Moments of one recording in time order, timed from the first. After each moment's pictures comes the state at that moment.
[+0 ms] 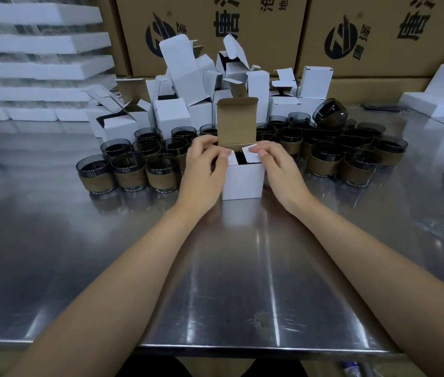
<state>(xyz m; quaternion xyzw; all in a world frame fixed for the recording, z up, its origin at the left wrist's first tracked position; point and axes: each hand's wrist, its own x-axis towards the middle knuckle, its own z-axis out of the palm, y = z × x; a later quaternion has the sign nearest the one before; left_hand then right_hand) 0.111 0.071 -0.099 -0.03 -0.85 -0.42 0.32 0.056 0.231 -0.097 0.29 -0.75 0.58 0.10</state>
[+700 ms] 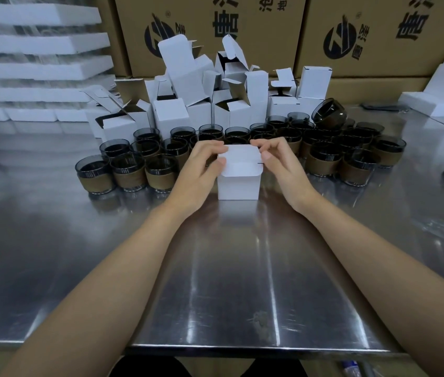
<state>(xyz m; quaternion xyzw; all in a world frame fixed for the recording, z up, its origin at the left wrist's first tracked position) 0.117 0.056 -0.098 -0.12 -0.83 -0.48 0.25 0.050 0.246 -0.100 0.34 -0.71 0.62 0.04</state>
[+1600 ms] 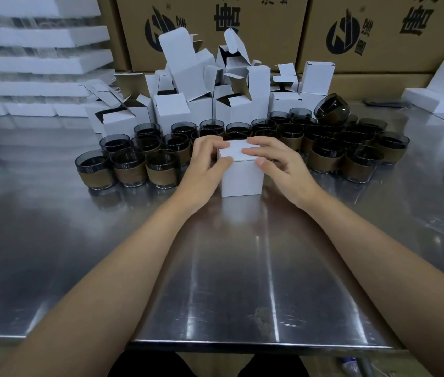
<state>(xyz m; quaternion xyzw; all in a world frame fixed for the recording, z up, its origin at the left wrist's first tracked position) 0.114 0.066 -0.099 -0.08 -0.81 -0.54 0.21 0.056 0.249 -0.096 0.41 -0.75 0.51 0.09</state>
